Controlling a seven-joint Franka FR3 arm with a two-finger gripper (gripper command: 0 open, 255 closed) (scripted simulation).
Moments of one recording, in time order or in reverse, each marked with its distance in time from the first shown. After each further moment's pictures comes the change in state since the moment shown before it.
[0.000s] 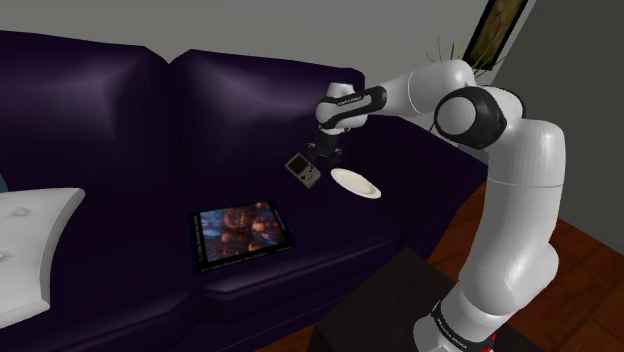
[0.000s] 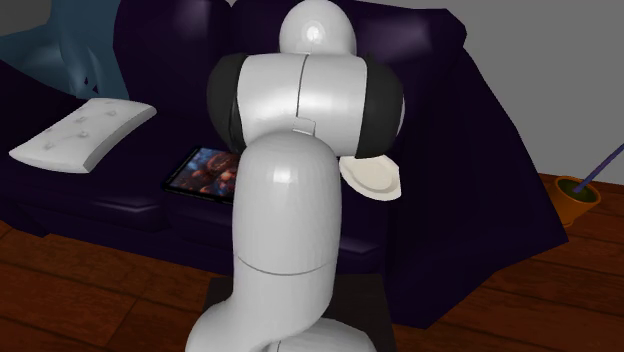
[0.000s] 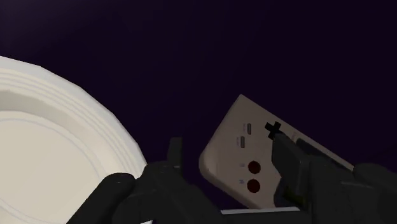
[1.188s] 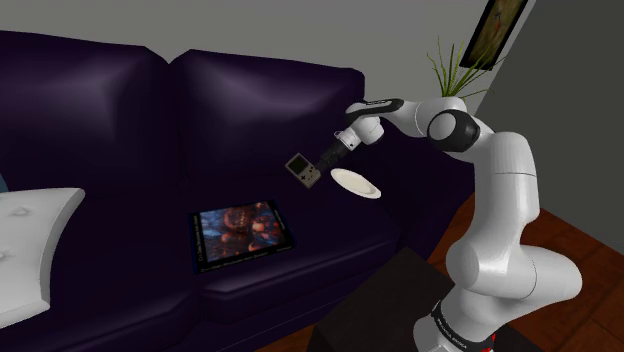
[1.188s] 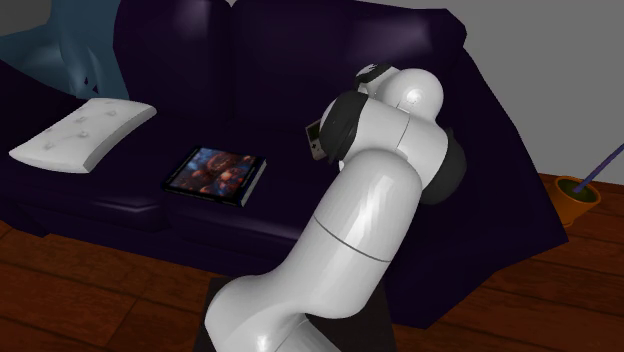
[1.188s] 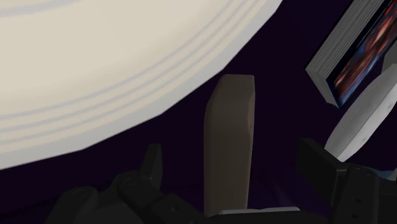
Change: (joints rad) arm -0.525 0.389 0.380 0.303 0.466 -0.155 -1.537
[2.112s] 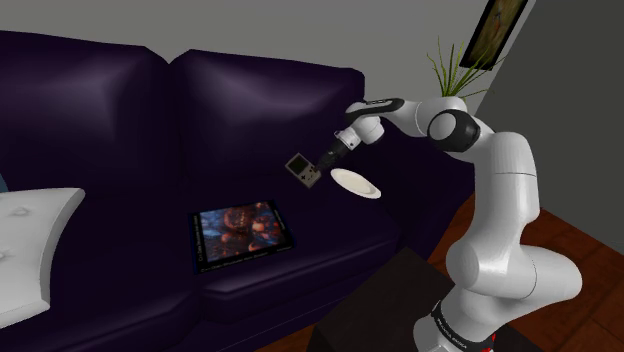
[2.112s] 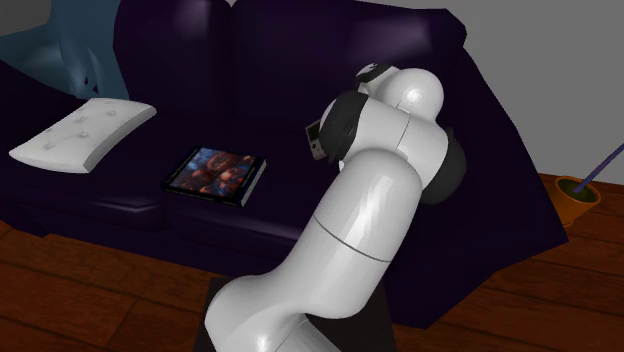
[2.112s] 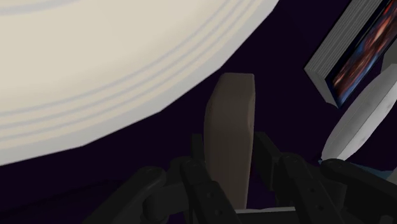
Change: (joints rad) arm -0.001 -0.001 0.000 0.003 -0.001 -0.005 0.002
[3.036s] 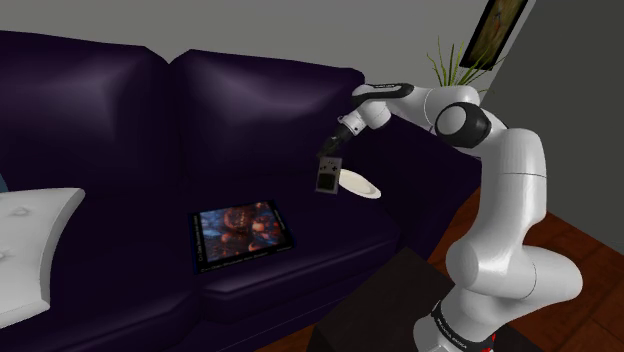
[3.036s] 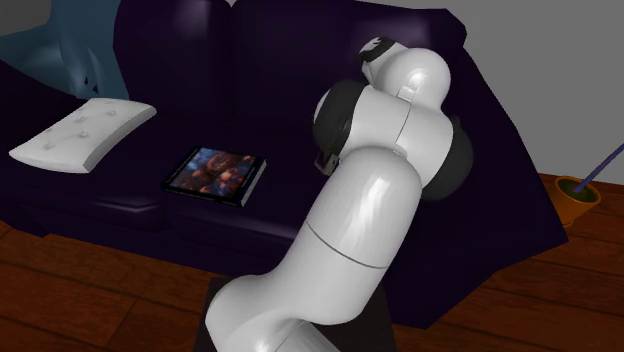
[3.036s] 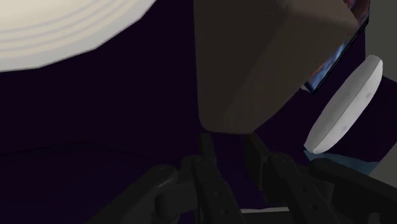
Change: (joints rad) arm -0.013 -0.091 0.014 0.027 0.005 -0.094 0.067
